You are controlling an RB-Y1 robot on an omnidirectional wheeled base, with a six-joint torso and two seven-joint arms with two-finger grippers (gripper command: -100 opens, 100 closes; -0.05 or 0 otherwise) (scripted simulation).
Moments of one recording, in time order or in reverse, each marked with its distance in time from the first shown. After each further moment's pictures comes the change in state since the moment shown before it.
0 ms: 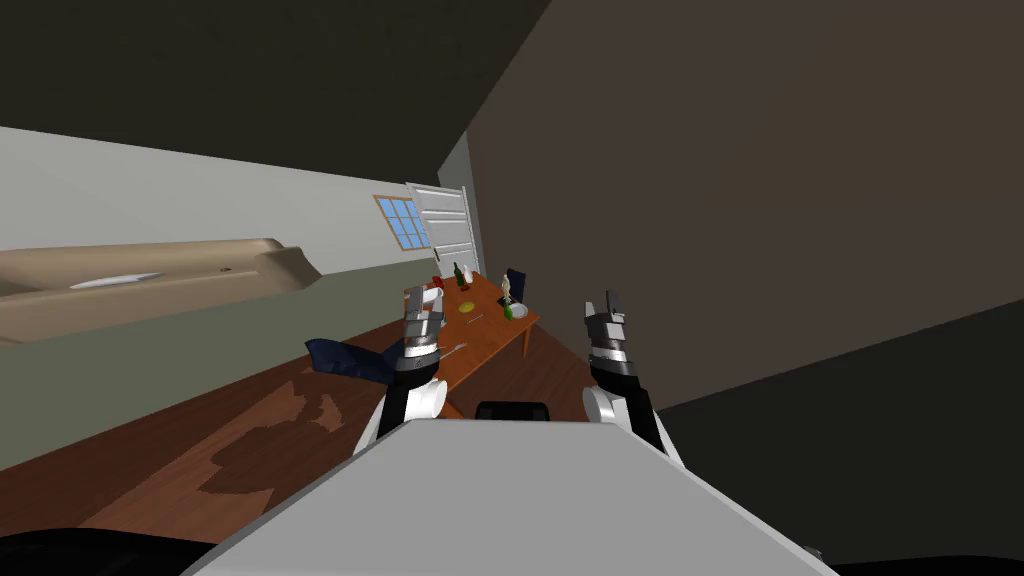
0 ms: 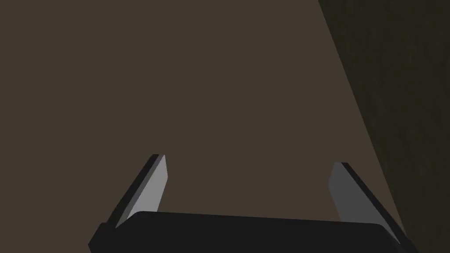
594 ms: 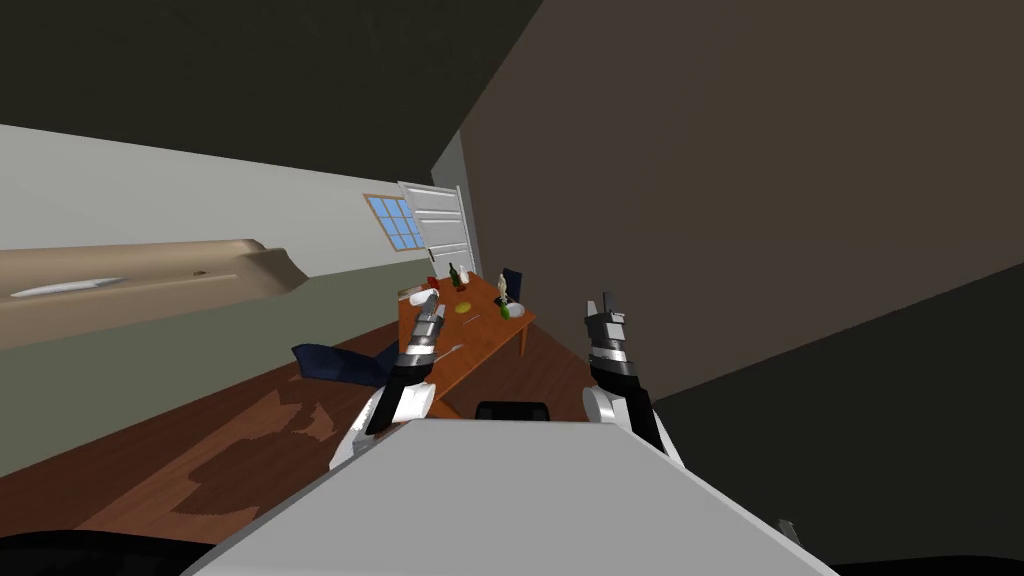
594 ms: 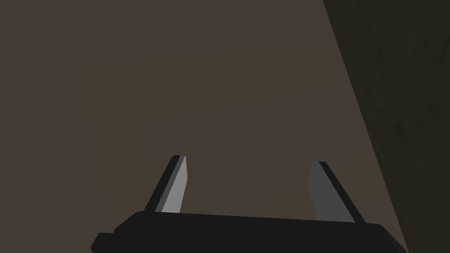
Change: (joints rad) left arm -0.018 0.156 0.059 0.077 -0.004 0.129 -0.007; right arm 0.000 0.000 0.000 0.000 0.000 0.000 0.000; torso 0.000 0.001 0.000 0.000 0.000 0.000
